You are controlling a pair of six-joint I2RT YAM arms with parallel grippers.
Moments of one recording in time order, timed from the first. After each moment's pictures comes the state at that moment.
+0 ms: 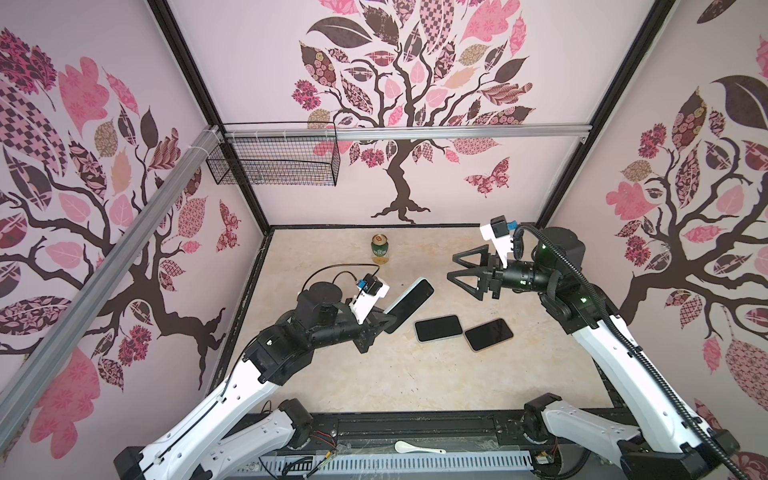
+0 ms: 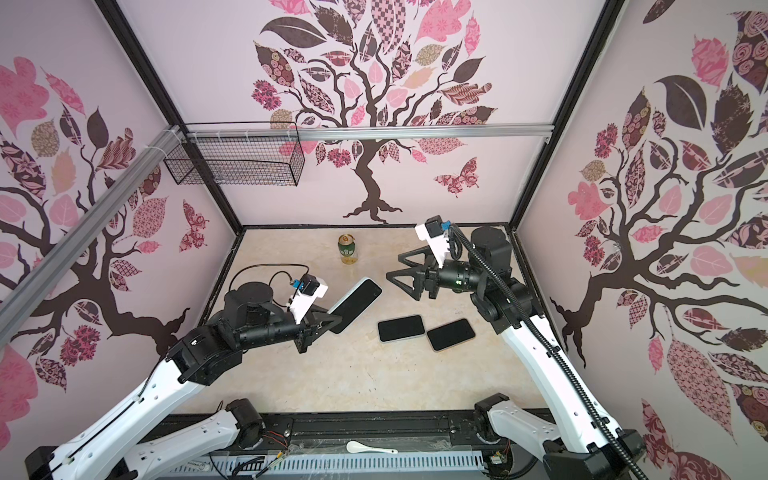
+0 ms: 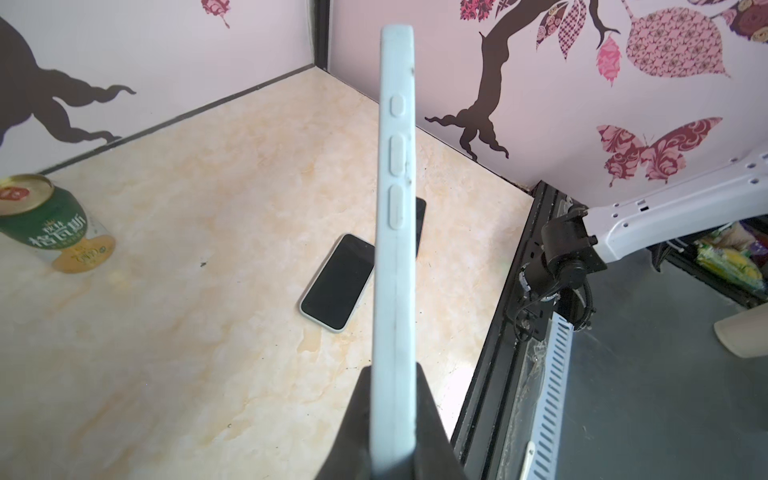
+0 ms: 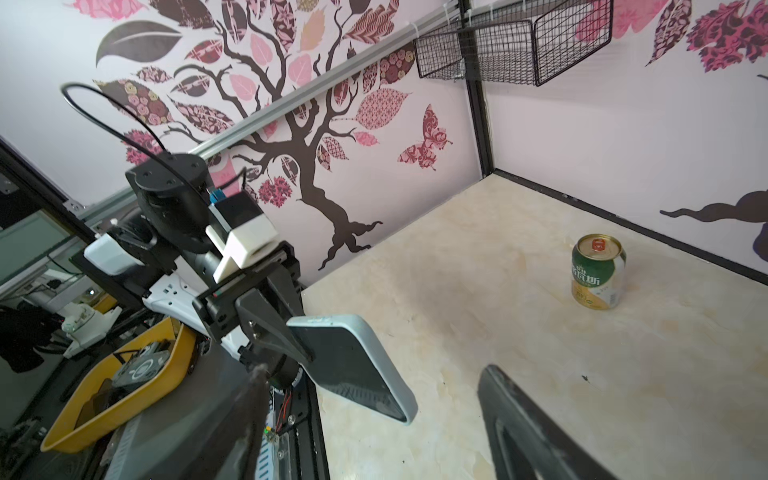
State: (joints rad) left arm -0.76 0.87 1.04 -0.63 0.32 -0.02; right arm 0.35 1.06 1.23 -0.40 -0.90 0.15
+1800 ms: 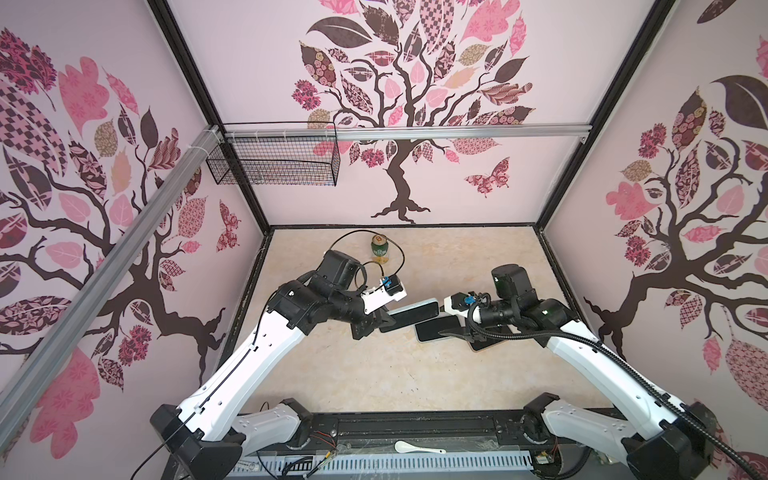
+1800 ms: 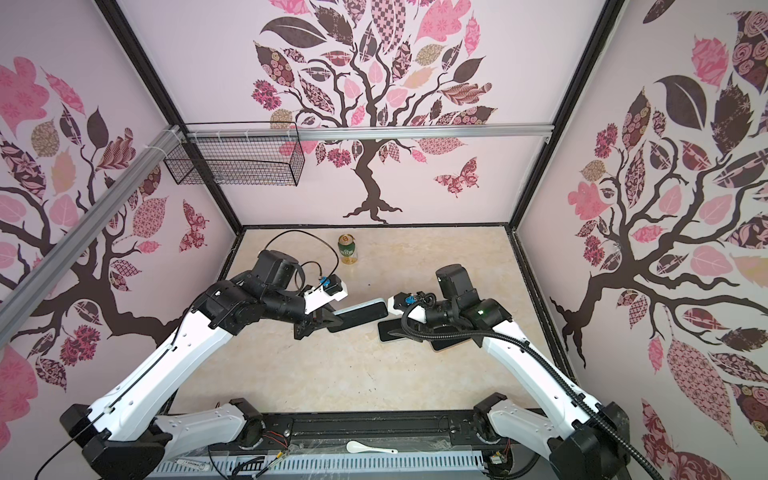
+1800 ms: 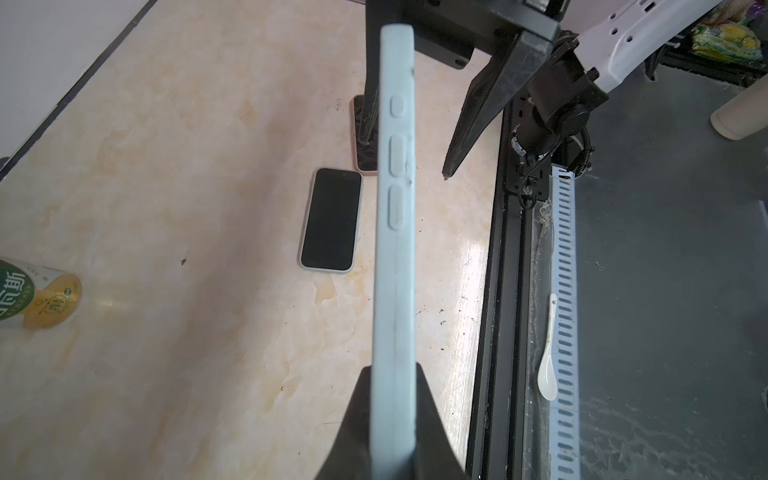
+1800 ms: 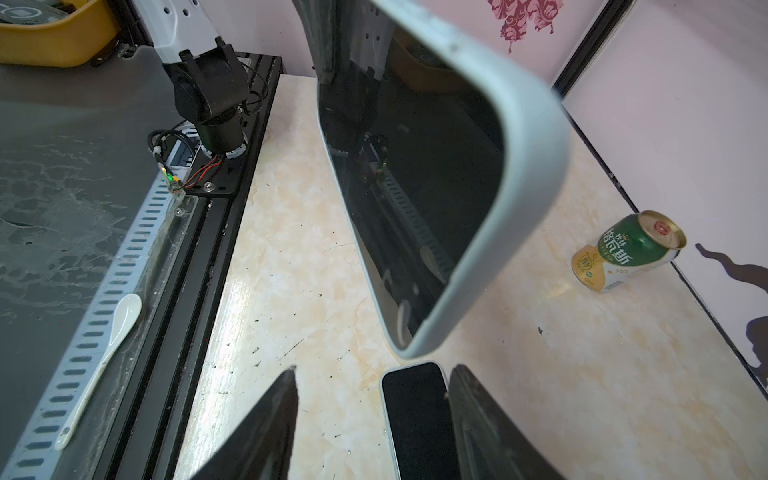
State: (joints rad) left arm -0.61 1.18 1.33 -1.05 0.53 0.51; right arm 0.48 1.07 0.93 -0.58 -0.80 -0.78
